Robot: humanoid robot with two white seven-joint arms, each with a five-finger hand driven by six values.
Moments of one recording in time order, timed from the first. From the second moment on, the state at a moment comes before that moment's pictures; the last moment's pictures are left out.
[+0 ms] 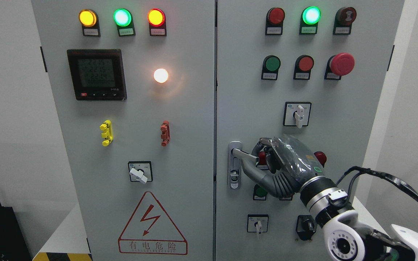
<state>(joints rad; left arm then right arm) 0.00 -0.06 0.00 0.00 -0.08 -0.05 0.02 -1.15 -0.73 1.06 -1.96 -0.17 0.69 -0.36</state>
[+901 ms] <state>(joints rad) 0.00 -0.06 0.00 0.00 -0.08 -0.05 0.02 -1.15 -0.73 1.06 -1.96 -0.17 0.69 -0.36</state>
